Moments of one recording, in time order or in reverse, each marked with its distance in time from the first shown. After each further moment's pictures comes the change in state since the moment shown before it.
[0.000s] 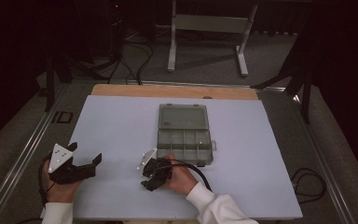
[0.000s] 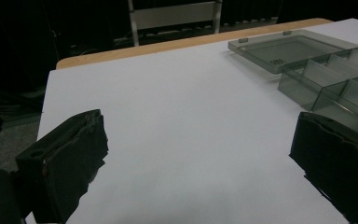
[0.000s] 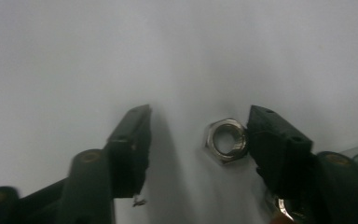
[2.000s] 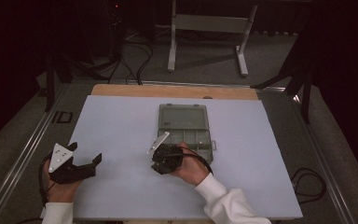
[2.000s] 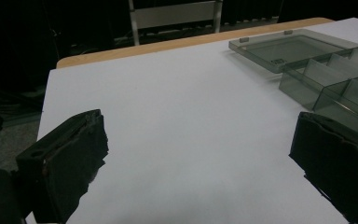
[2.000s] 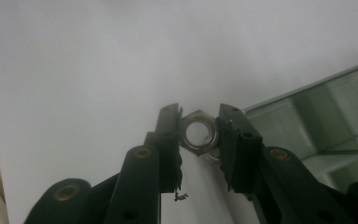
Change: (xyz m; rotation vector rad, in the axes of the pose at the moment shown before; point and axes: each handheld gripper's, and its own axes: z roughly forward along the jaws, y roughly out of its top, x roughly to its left) left arm 0.000 0.000 0.001 0.003 0.001 0.000; right arm -0.024 0.006 -0.061 0.004 -0.056 0.088
